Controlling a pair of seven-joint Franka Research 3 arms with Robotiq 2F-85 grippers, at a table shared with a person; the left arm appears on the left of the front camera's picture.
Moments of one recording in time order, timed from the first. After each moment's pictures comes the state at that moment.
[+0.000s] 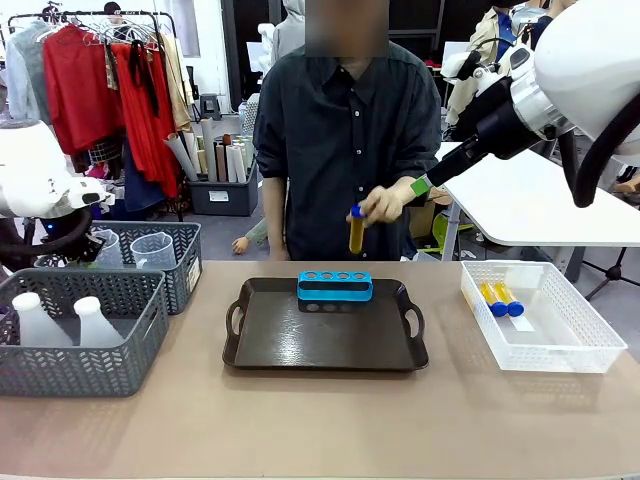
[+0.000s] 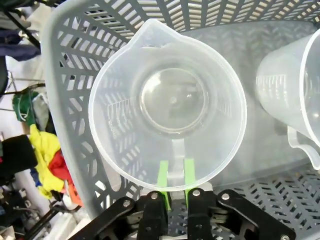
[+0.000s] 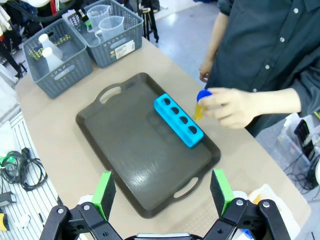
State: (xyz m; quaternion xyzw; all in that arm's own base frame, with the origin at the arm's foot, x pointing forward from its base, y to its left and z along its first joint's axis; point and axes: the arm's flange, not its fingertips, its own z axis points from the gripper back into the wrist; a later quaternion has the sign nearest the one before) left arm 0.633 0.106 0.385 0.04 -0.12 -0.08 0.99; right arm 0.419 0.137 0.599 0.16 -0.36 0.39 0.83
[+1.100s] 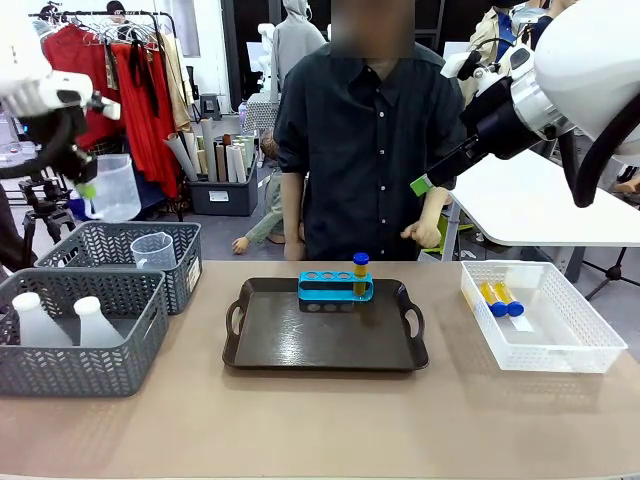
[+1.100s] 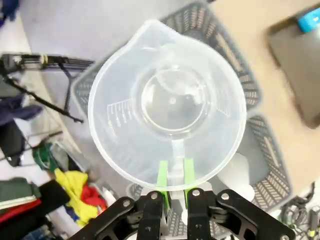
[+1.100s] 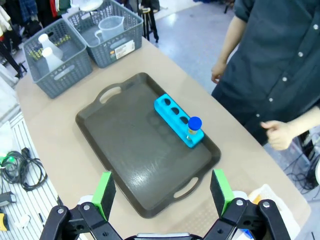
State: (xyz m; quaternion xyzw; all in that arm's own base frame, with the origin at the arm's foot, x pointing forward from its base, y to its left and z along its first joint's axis) left arm 0.574 0.034 0.596 0.01 -0.14 -0.25 0.96; right arm 0.419 0.136 0.598 0.16 -0.36 0.39 0.83
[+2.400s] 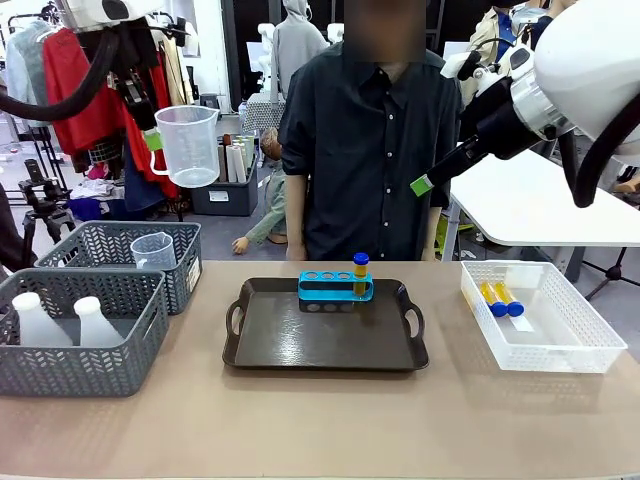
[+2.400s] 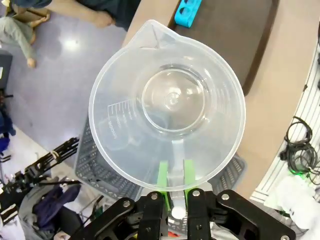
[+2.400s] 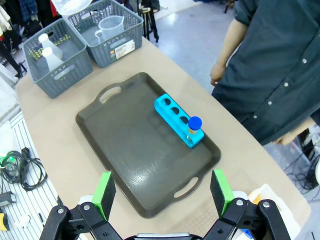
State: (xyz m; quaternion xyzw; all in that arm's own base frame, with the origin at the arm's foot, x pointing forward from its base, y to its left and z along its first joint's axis) left arm 0.500 -0.128 0.705 0.00 -0.13 -0.53 0.84; right arm 0.419 0.137 0.598 0.16 -0.36 0.39 0.83
